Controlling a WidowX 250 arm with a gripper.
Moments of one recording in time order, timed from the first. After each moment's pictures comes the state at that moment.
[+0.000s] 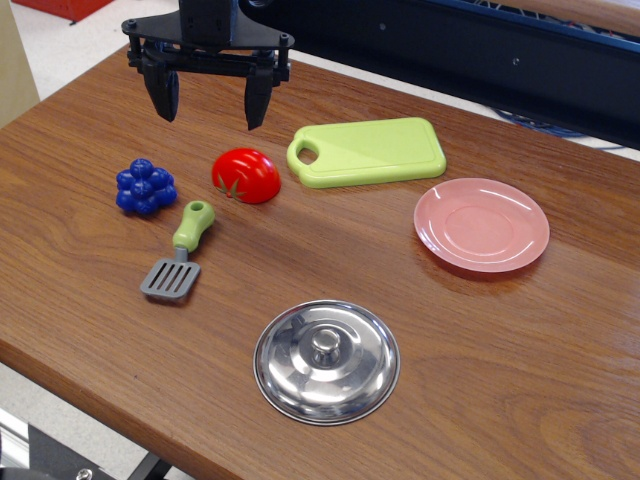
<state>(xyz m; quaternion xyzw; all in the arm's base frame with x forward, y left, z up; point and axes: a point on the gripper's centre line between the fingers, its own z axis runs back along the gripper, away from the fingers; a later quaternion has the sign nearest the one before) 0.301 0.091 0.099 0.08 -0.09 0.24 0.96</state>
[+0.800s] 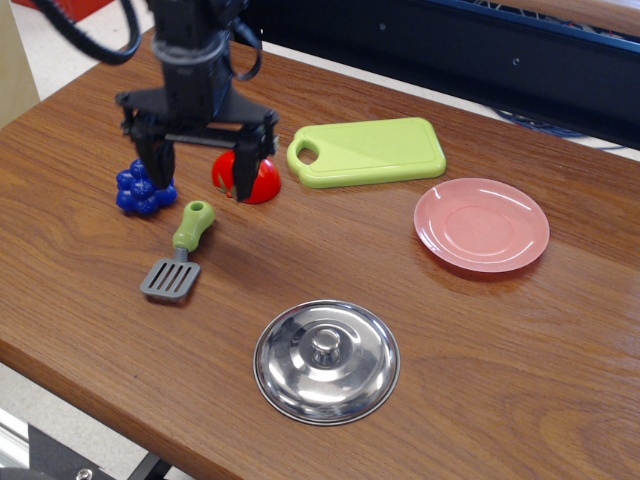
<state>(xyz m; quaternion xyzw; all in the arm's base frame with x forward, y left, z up) 0.268 0.085 0.058 0.04 -0.05 0.18 0.98</state>
